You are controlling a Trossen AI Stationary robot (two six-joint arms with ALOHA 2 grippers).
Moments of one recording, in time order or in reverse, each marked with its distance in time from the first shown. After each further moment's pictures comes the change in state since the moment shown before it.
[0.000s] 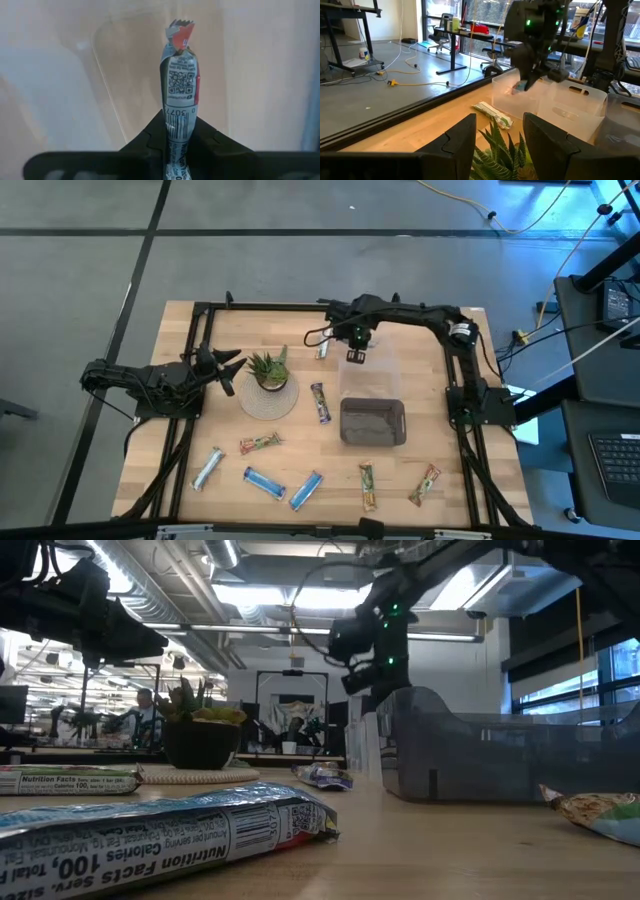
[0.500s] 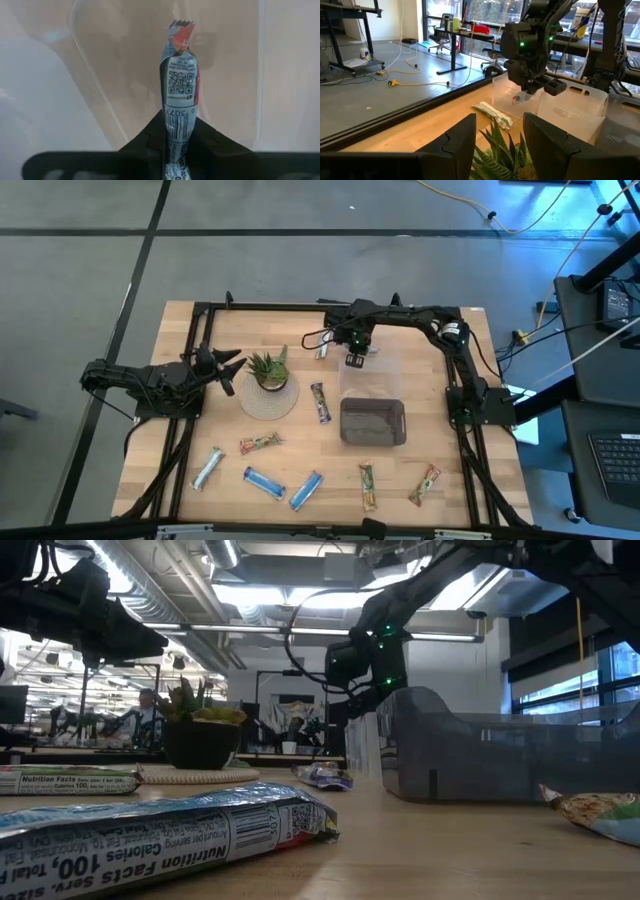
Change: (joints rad) left arm 0.000 0.000 0.000 0.000 -0.002 0.000; right arm 0.000 0.078 0.000 -0.027 0.000 0.087
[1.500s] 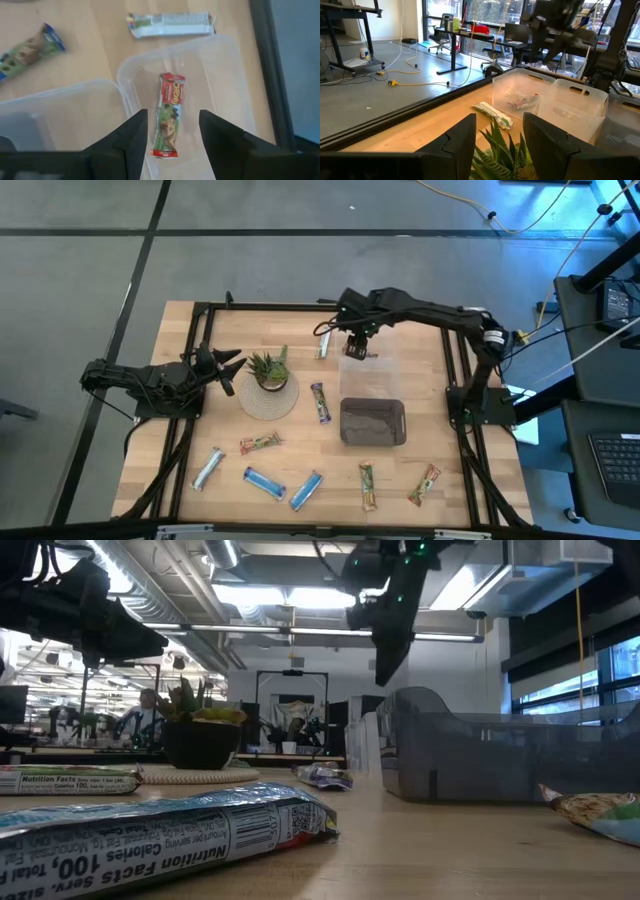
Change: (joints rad) left arm 0.000 0.000 0.000 0.000 0.000 0.000; right arm 0.068 -0.336 0.002 0.065 -0.037 0.022
